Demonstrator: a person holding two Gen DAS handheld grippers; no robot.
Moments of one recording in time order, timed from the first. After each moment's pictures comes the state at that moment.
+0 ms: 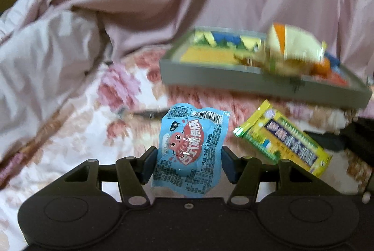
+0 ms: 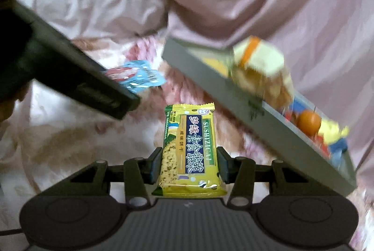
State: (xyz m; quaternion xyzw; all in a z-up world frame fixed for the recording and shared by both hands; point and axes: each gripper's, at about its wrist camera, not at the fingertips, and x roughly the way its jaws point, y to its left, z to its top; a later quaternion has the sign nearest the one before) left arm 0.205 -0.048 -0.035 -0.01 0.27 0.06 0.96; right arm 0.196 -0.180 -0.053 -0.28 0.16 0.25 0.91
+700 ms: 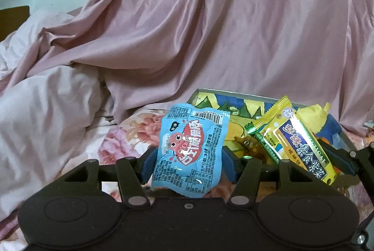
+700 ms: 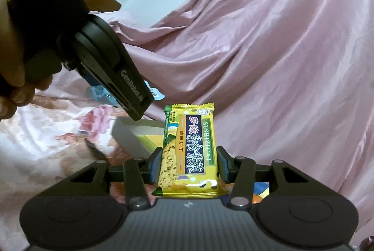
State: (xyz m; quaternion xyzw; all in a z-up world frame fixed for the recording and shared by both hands) left arm 0.251 -0.049 0.038 -0.03 0.20 0.06 0.98; right arm 0.218 -0.185 -0.016 -0.26 -0.02 0.20 0.94
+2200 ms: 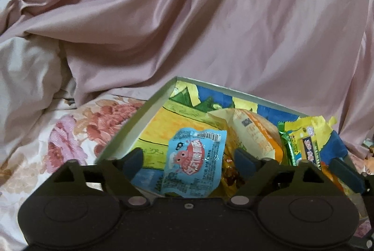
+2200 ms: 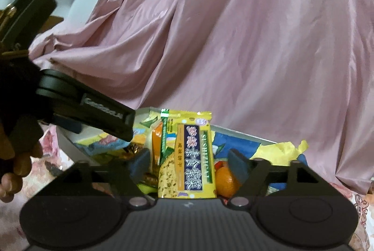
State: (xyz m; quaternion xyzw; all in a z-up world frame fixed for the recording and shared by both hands) left arm 0.335 -0.064 0.018 -0.09 0.23 0.05 0.97; right arm 0.298 -0.234 -0.007 -0.09 0.06 0.16 0.98
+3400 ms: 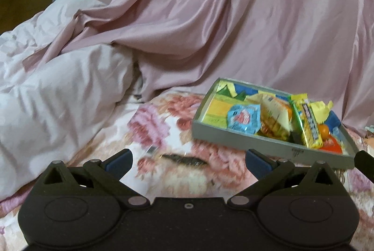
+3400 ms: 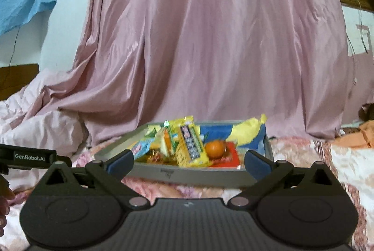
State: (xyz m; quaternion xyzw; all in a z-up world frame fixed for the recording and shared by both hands) left arm 0.171 -0.013 0.032 -0.07 0.22 0.10 0.97; right arm 0.161 -0.260 0.021 0.04 0.09 0.10 0.99
